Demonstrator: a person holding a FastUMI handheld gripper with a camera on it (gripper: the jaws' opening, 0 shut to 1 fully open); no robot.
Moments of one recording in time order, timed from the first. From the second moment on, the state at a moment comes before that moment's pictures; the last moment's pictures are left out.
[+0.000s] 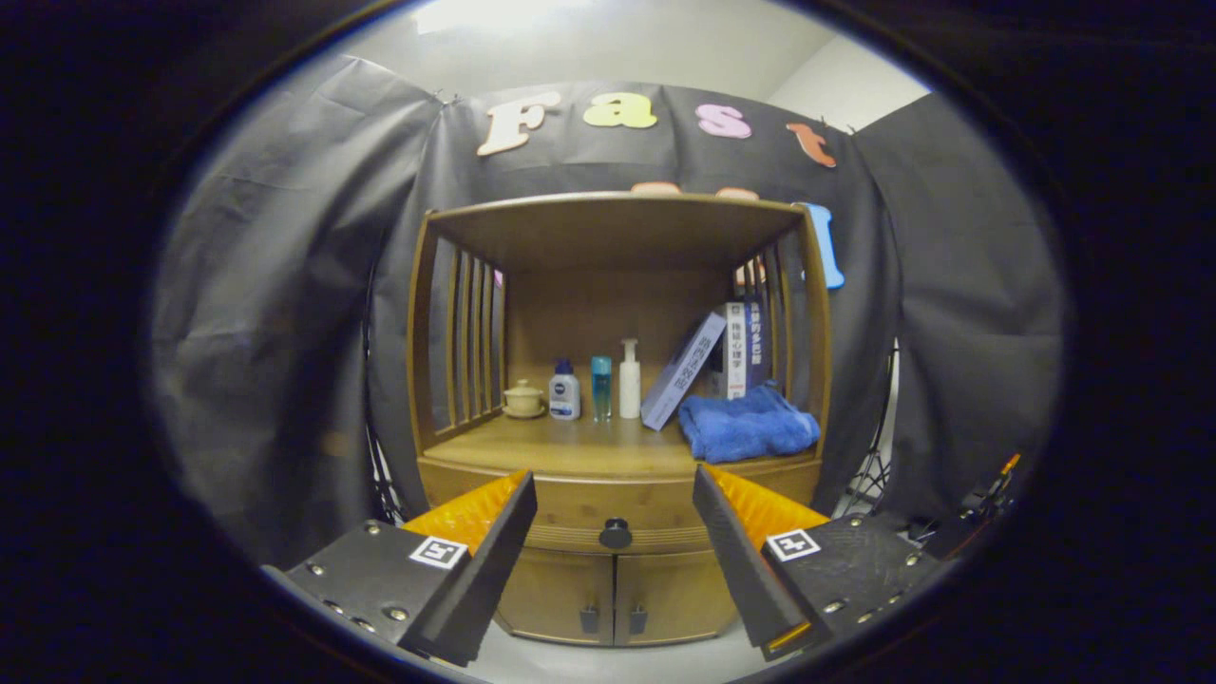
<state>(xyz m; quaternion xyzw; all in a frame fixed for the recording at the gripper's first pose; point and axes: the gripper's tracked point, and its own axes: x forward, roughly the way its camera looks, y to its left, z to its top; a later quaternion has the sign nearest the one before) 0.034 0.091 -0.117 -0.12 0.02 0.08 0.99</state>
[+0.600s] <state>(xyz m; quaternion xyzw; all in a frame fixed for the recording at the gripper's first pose) 0.173 0.069 -0.264 -0.13 0.08 0.05 0.99</state>
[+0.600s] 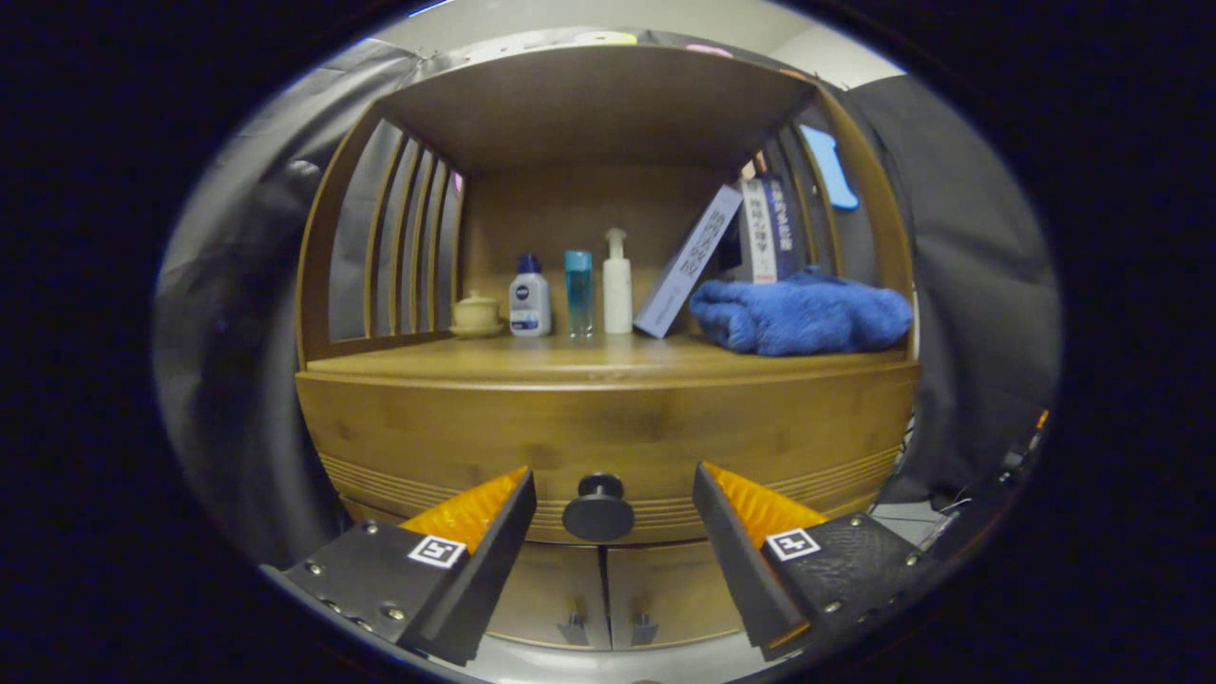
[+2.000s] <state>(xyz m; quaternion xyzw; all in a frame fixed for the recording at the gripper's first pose) 0.060 0.061 -0.269 -0.13 0.08 0.05 0.99</state>
